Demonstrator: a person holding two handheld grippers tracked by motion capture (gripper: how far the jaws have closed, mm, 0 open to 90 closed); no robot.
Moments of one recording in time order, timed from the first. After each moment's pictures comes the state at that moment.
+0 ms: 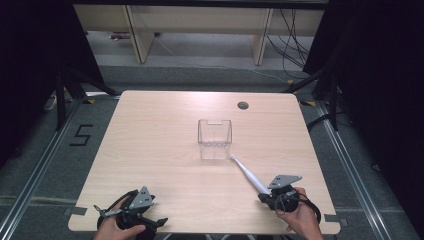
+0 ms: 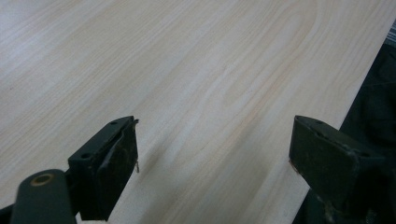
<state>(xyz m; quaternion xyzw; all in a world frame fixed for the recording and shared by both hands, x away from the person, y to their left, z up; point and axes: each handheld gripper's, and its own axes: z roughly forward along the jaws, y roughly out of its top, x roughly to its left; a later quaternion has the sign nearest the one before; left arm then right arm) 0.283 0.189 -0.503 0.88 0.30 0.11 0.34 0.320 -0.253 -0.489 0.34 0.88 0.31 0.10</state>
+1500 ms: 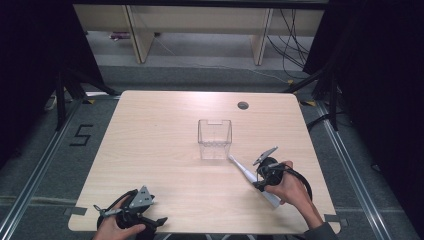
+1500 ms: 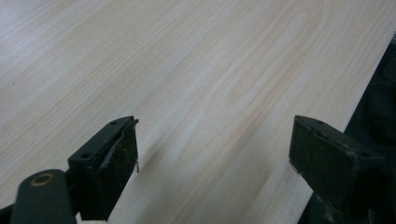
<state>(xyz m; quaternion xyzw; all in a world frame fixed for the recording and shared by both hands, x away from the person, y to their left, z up) 0.286 0.191 -0.504 0.89 0.29 0.11 0.34 0.384 -0.218 -0.461 0.37 0.91 0.16 0.09</state>
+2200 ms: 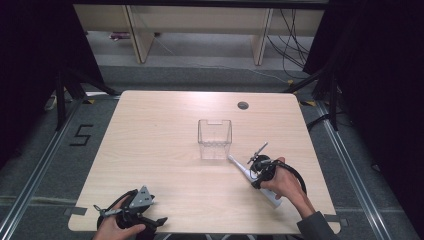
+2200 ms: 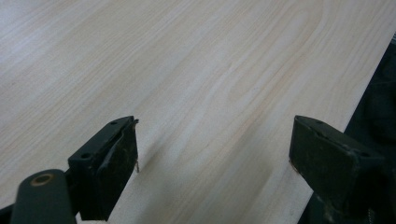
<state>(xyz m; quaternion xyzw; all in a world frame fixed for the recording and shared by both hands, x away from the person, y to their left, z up) 0.286 0.191 -0.504 0.89 0.29 0.11 0.34 0.405 -0.207 -0.472 0.36 0.93 0.11 0.04</state>
